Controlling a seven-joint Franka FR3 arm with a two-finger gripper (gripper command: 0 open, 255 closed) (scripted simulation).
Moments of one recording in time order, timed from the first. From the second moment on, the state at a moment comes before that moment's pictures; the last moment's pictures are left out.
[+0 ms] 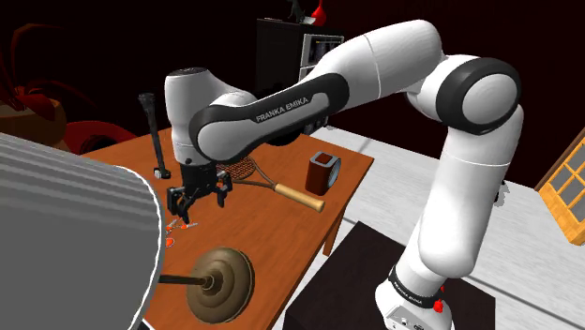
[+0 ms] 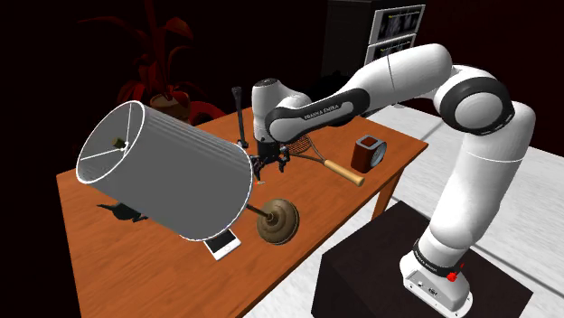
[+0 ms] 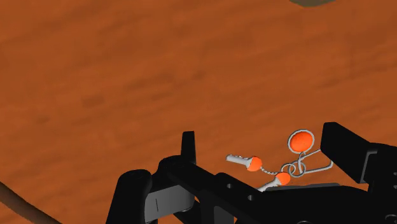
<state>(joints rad) 0.09 0.16 0.52 -1.90 -0.07 2.03 0.74</state>
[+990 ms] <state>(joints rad) 0.25 0.55 0.47 -1.60 -0.27 2.07 0.91</state>
